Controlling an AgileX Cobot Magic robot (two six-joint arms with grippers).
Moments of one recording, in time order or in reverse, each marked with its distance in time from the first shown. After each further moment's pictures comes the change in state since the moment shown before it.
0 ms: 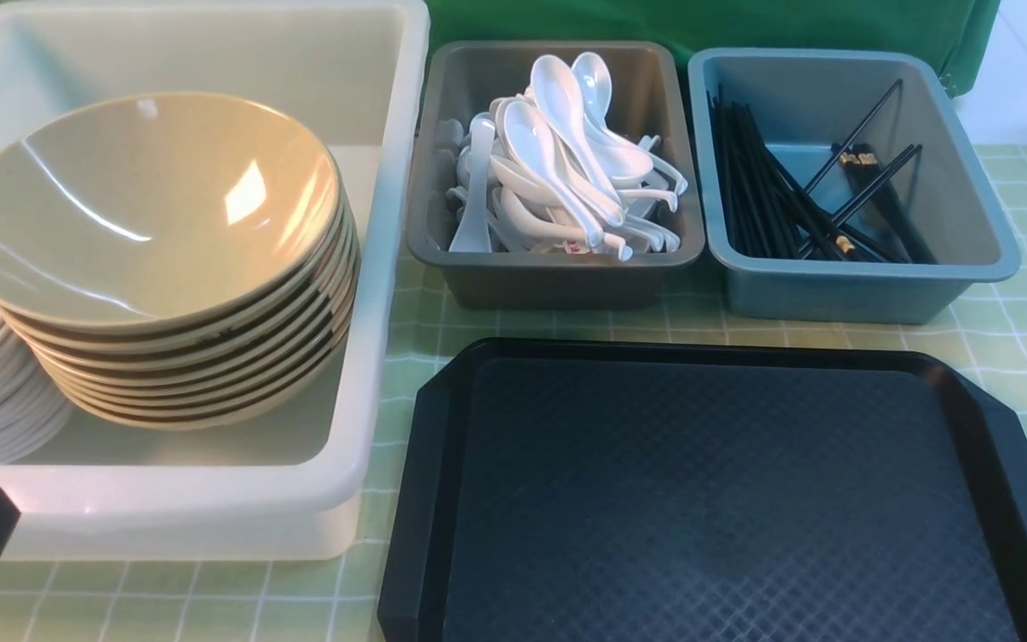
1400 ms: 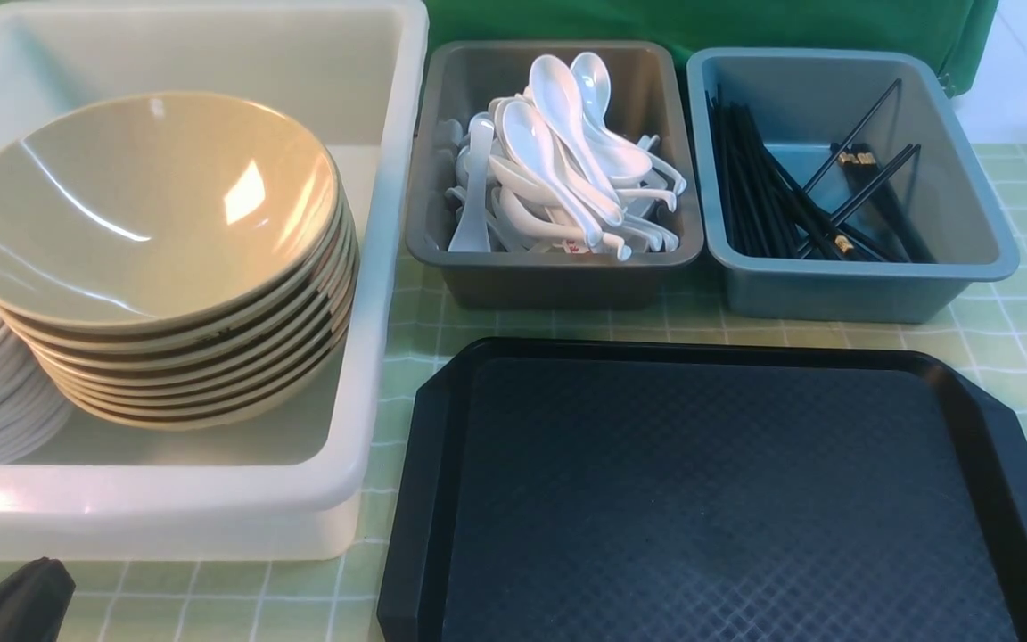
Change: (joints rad) right arm -0.093 -0.012 0.000 0.000 0.000 0.000; left arm 0.125 0.000 0.212 -0.071 -0.028 -0.023
